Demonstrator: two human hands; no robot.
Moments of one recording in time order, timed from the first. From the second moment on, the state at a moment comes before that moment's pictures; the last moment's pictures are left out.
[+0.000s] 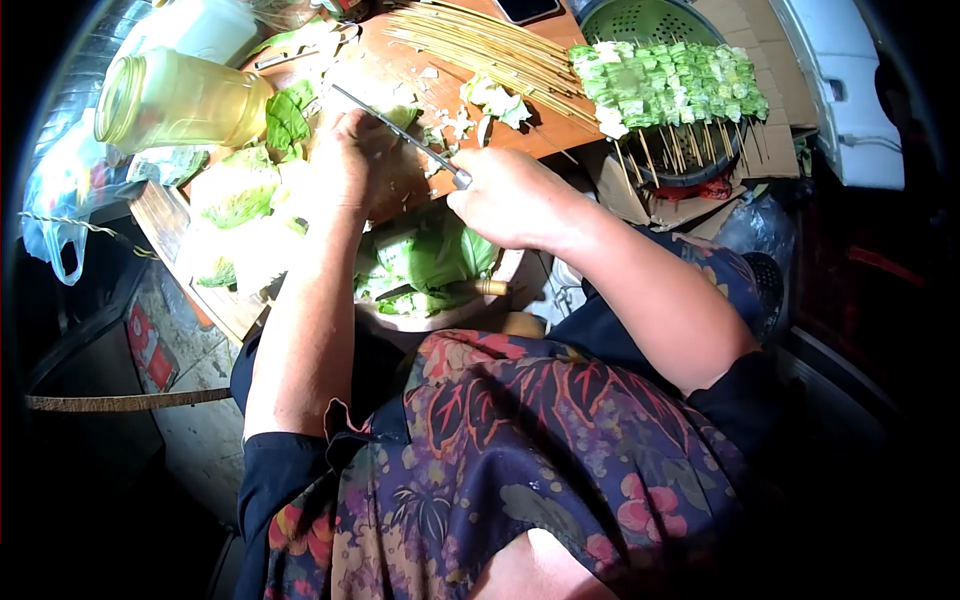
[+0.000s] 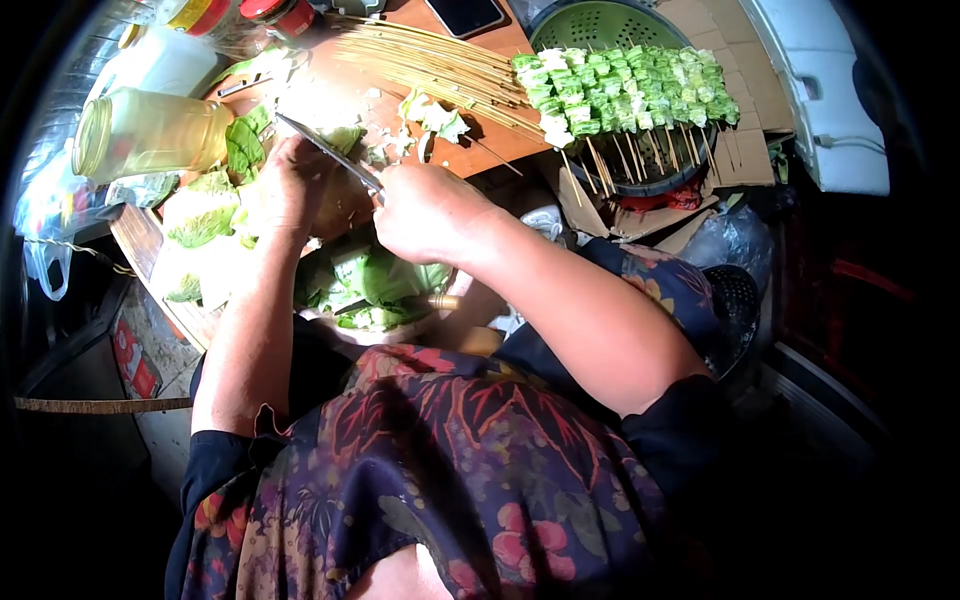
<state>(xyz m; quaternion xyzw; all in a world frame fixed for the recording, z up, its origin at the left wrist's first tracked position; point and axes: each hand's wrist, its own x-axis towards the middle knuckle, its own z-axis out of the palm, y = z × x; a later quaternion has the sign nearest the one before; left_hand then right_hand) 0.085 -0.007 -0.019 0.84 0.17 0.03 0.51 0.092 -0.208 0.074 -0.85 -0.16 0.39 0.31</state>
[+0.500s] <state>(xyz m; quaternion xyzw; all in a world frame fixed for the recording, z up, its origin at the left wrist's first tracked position) 0.071 0.005 -0.016 0.75 0.31 -0.01 0.59 0.076 -0.208 0.048 -0.86 -0.13 0.34 0.37</state>
